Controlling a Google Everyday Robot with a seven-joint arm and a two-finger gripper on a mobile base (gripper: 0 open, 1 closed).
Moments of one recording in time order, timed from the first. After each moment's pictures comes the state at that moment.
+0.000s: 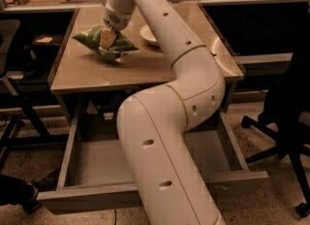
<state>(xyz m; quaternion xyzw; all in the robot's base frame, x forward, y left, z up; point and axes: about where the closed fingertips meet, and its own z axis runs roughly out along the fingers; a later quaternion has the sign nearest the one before) 0.784 0.141 0.851 -0.62 0.74 0.13 0.22</state>
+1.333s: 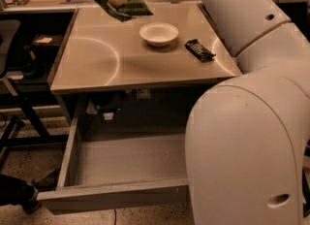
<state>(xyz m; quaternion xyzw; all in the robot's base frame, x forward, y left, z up) 0.759 0.093 1.004 -0.59 0.70 0.07 0.39</state>
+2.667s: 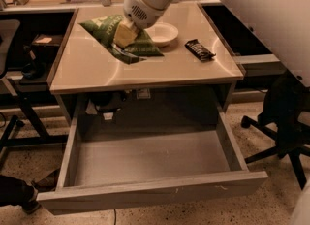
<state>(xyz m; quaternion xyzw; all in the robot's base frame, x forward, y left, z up) 0.628 0.069 0.952 -0.56 0.76 0.12 0.30</state>
